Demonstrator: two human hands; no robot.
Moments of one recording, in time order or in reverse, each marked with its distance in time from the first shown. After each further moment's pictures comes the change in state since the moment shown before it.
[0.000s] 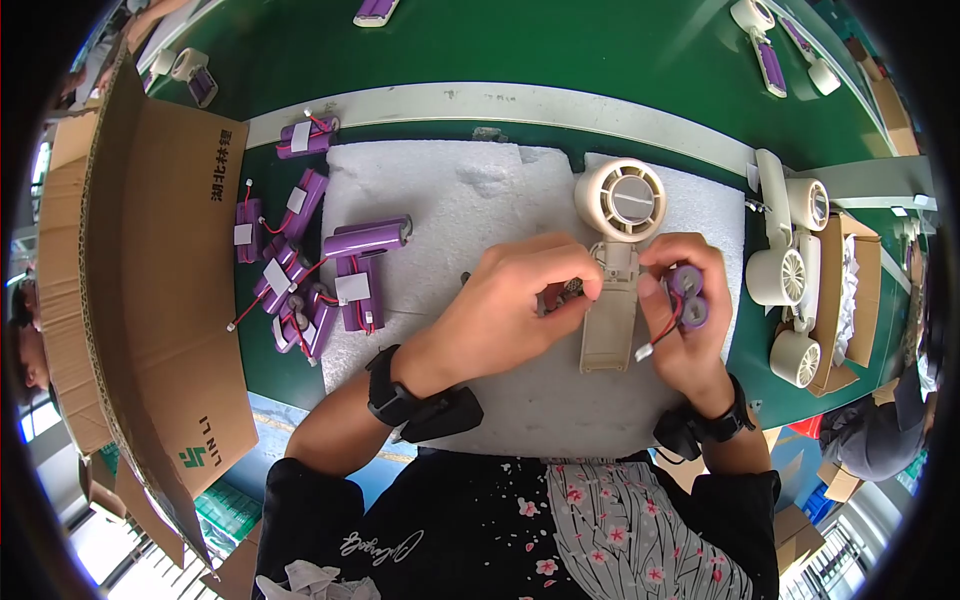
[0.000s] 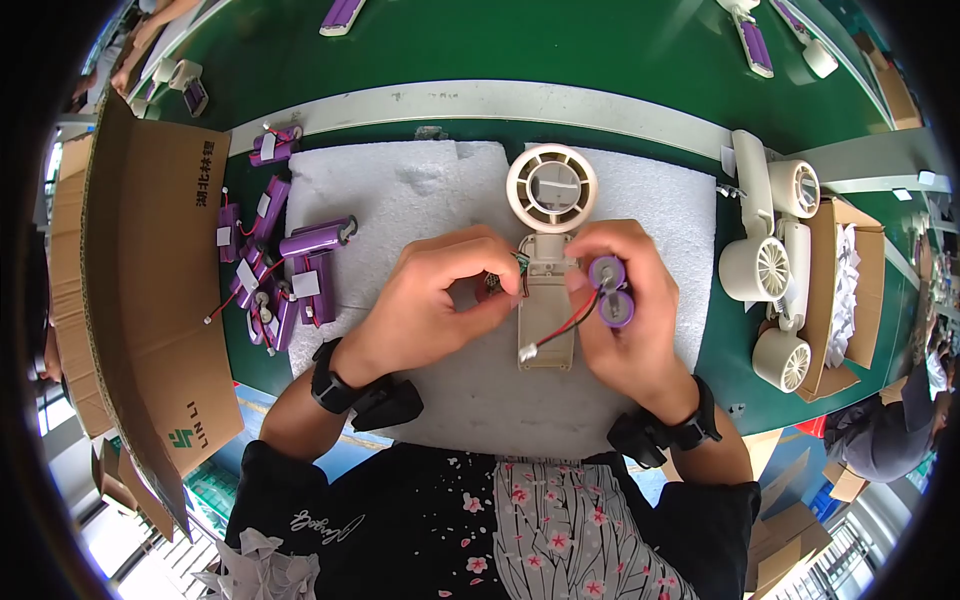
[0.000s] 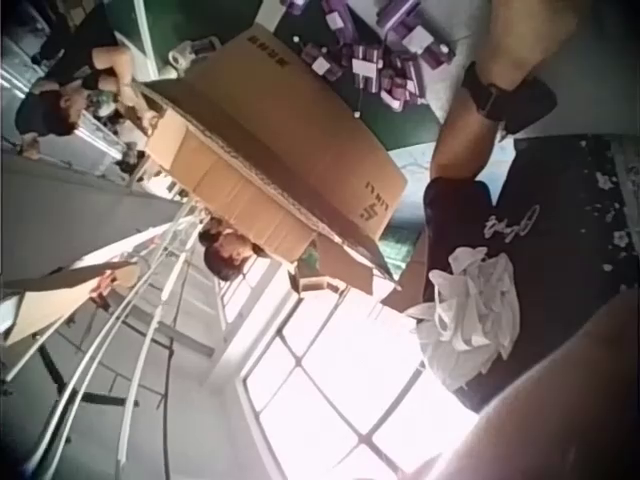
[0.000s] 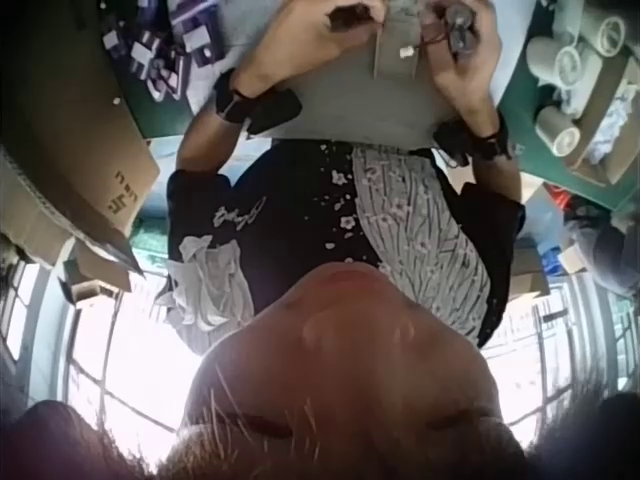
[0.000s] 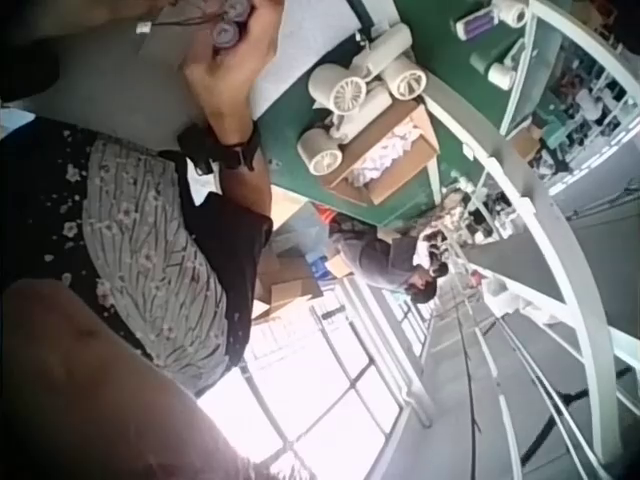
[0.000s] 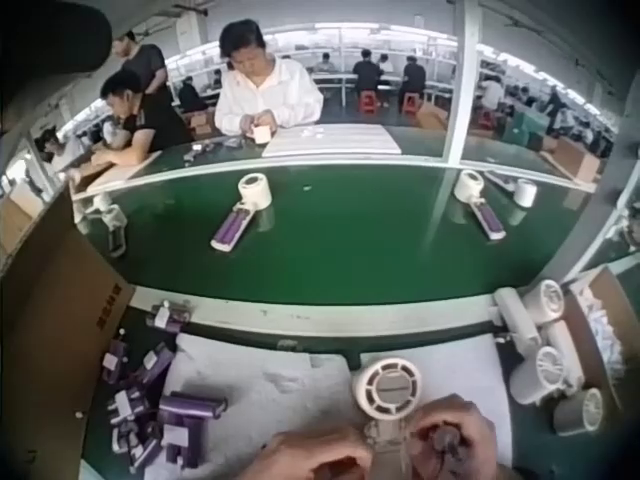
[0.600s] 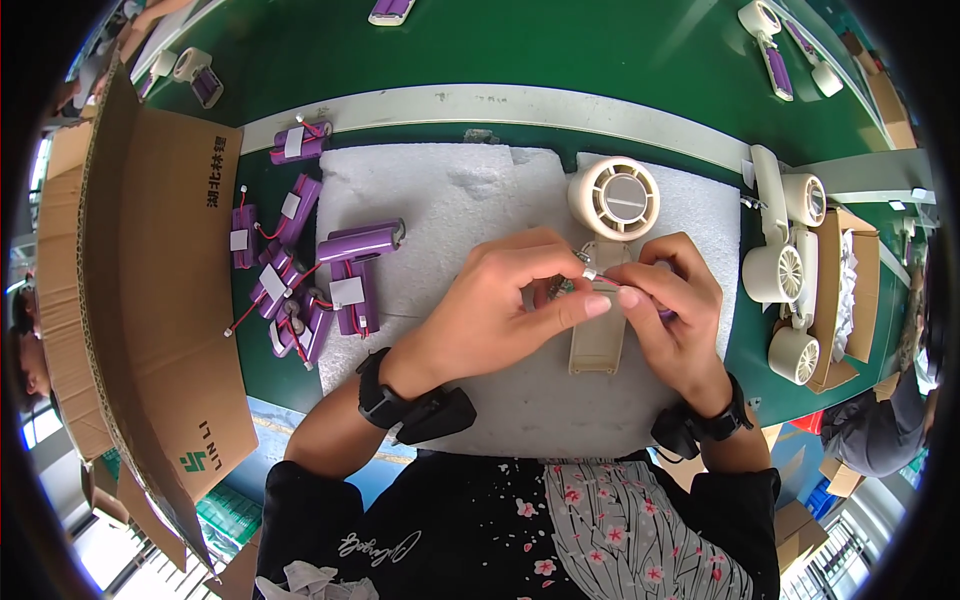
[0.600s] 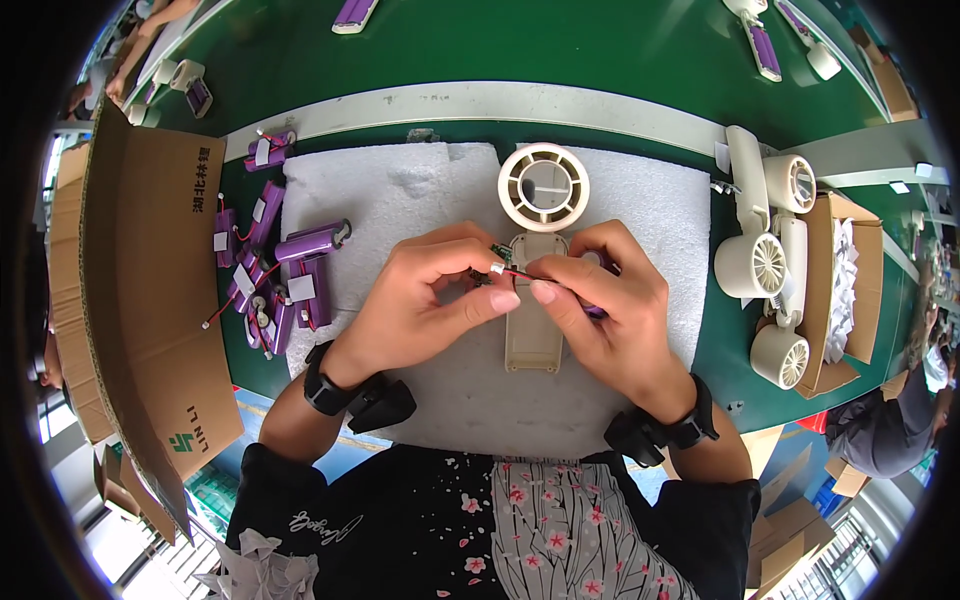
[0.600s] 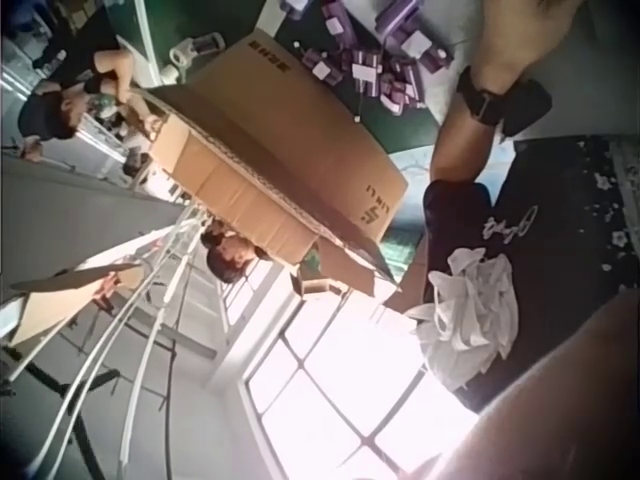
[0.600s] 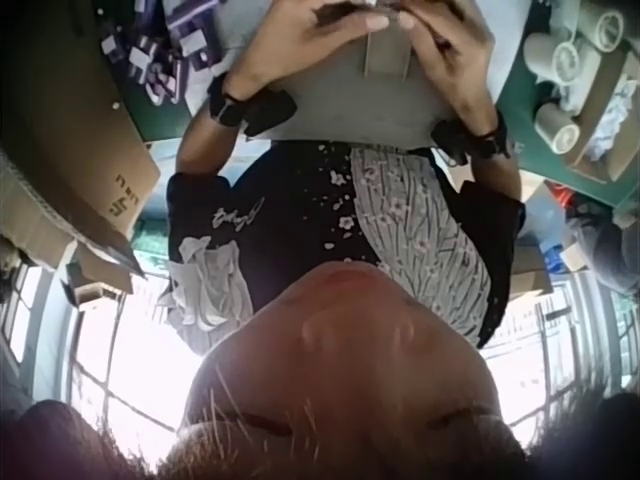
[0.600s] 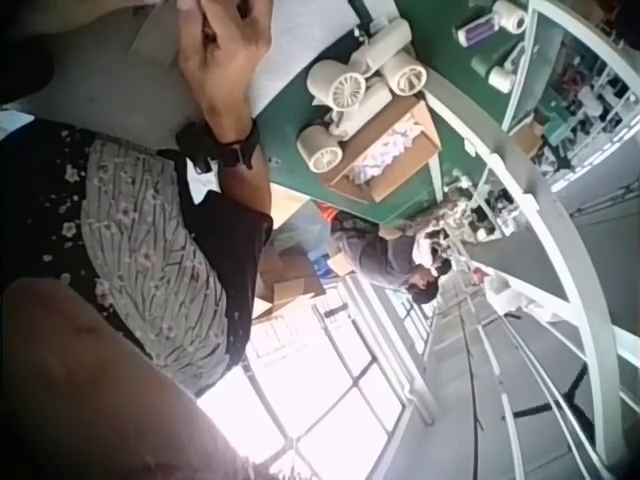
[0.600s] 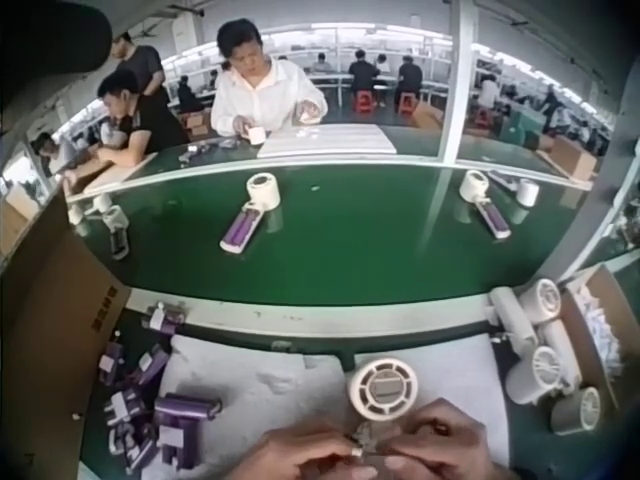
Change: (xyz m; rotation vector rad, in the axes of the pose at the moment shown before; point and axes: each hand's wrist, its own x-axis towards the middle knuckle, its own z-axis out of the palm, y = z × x) left_hand -0.001 0.000 -0.005 -0.107 -0.037 -0.058; right_hand 0.004 0.000 -0.009 -0.263 -0.186 -0.108
